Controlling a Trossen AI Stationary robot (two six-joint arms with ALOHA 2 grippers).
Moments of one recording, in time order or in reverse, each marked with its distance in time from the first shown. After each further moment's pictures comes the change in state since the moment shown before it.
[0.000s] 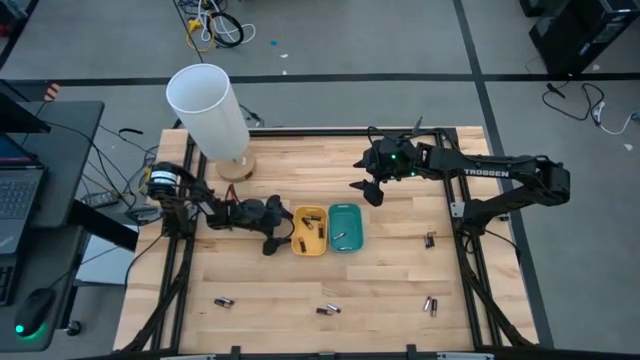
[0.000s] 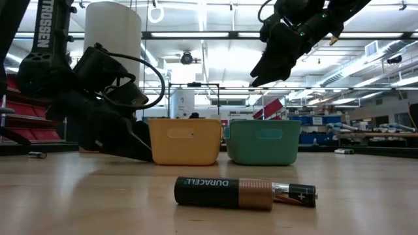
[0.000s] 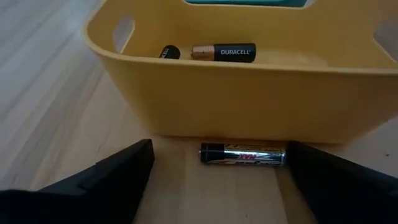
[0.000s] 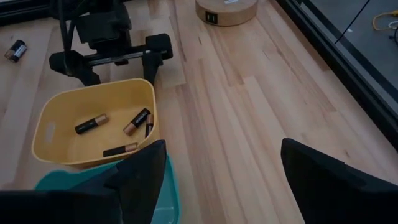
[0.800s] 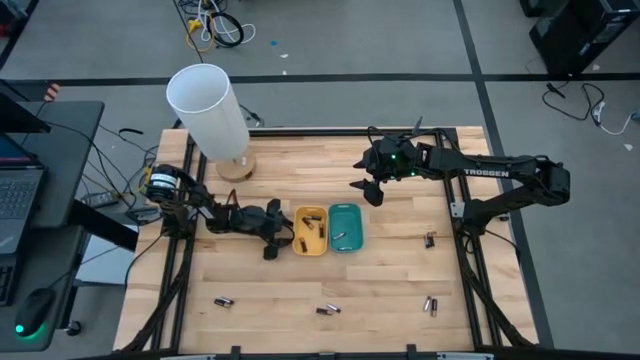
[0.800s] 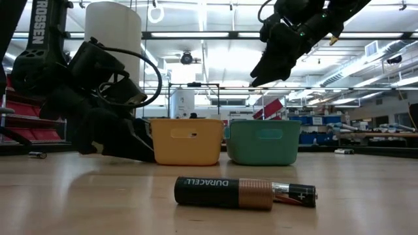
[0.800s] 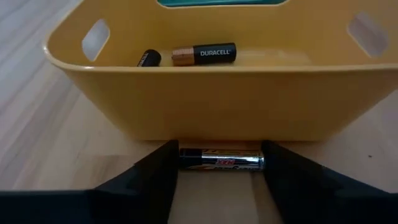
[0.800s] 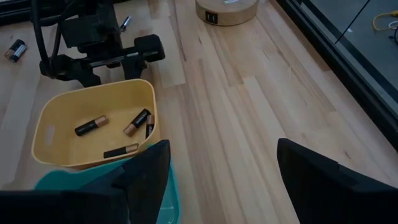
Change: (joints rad) left arm -0.063 0.002 0.015 -0.011 -0.097 0.007; right arm 0.000 0.000 0.000 0.000 0.000 -0.001
